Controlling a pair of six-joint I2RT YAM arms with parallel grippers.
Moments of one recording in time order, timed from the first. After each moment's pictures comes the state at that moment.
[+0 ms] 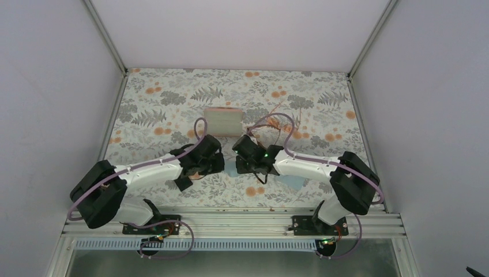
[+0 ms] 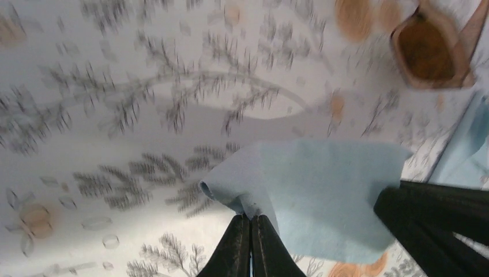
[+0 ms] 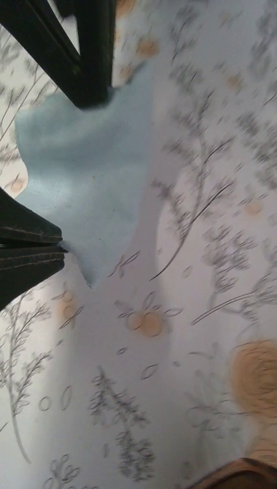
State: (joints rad) left arm -0.83 1.36 0.65 -0.28 0.06 -0.97; right arm 0.99 1.56 0.90 -0.45 0.13 0.80
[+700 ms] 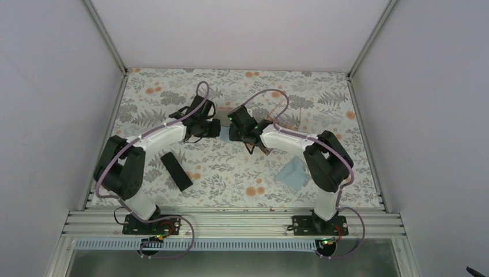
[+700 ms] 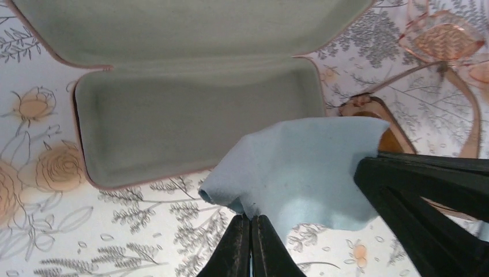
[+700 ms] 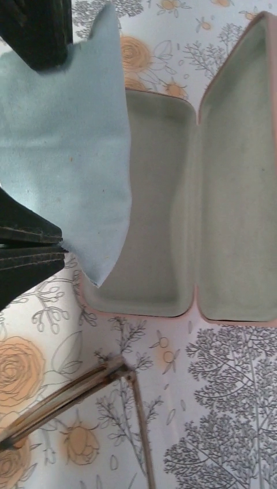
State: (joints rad) left arm -0.51 1.62 1.07 -0.42 0.15 -0.48; right arm 0.81 1.84 1.24 -0.33 0.20 0.71
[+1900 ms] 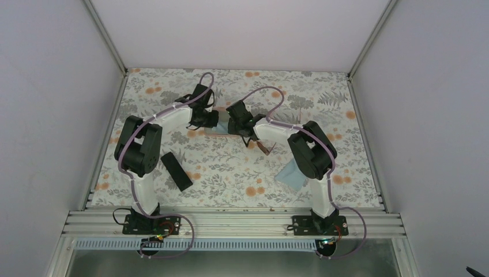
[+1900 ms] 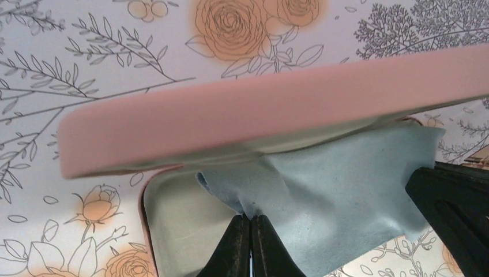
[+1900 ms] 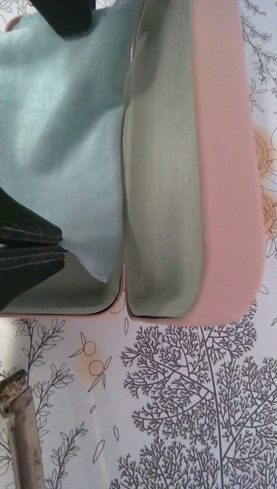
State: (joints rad) left arm -0.40 1.92 1.33 -0.51 0.14 -0.30; right arm 0.73 2.05 1.38 -0.28 0.21 0.71
